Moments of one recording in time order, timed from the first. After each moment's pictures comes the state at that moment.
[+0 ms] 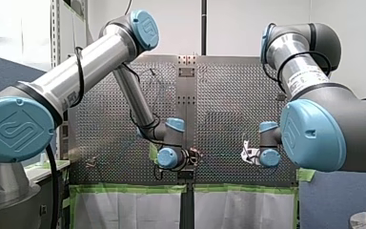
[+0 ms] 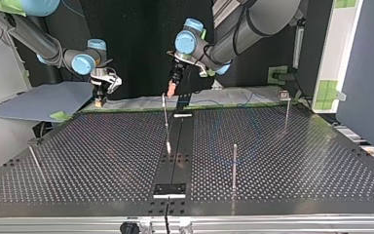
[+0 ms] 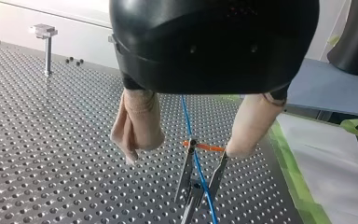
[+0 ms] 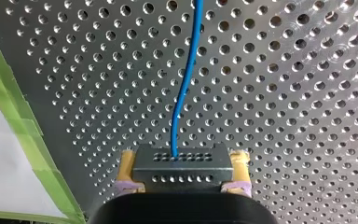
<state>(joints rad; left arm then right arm) -0.64 -2.41 -1.72 -2.33 -1.78 -1.73 1.79 -0.65 1.61 -0.77 1.59 1.68</state>
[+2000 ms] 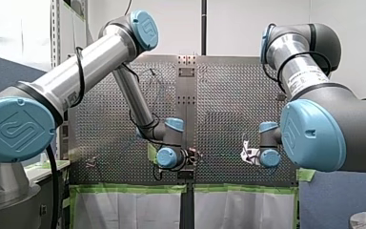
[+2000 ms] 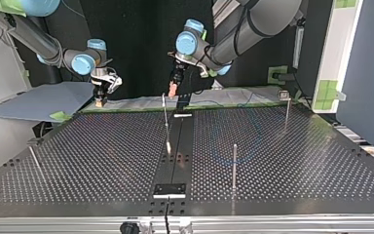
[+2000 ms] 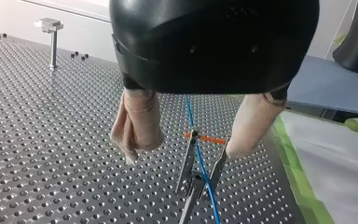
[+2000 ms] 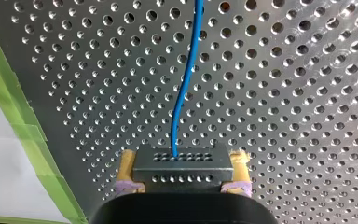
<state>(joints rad) -0.63 -2.41 -1.72 -2.33 -1.78 -1.74 1.79 -0.65 1.61 -0.76 1.58 1.69</state>
